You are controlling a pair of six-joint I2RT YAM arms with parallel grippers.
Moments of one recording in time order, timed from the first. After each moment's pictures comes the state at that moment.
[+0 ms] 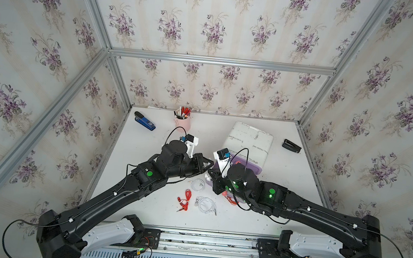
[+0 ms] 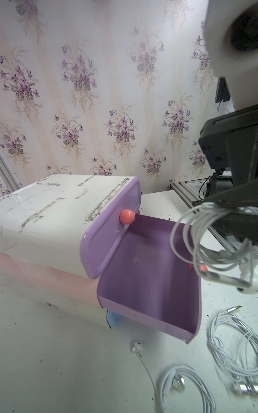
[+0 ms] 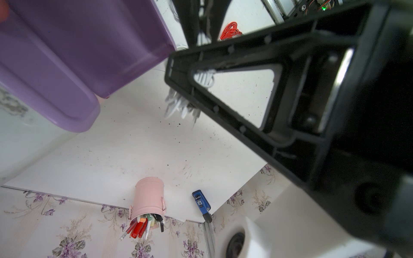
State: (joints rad) left arm -0.74 1.05 0.93 -0.30 0.29 -1.06; right arm 1.17 1.20 1.01 -0.33 0.27 0.42
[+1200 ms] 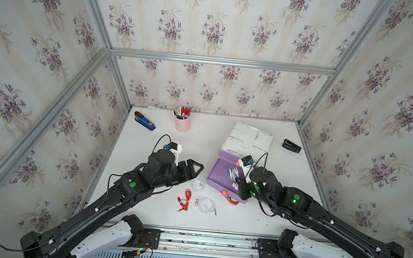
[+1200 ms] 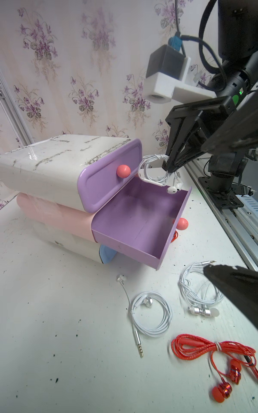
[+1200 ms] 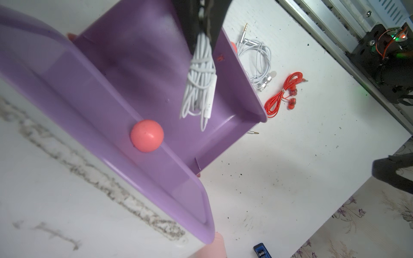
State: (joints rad) left arm -0.70 0.86 0.84 -0.52 0.16 -1.06; right arm 0.97 0.96 0.84 -0.63 0.23 0.38
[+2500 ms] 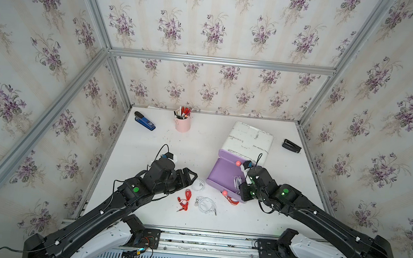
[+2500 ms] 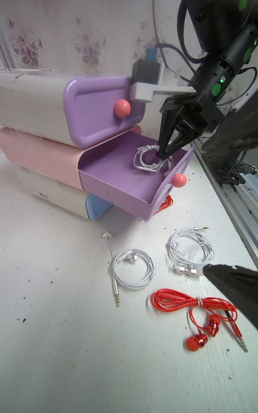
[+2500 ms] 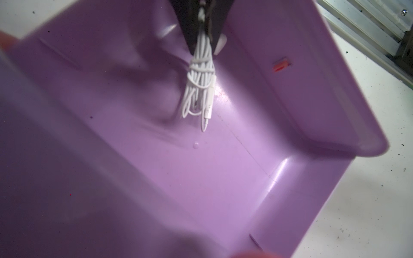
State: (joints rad) left arm -0.67 0.82 0.67 -0.52 0.15 -1.08; right arm 0.78 1.05 0.70 -0.61 0.04 0.40
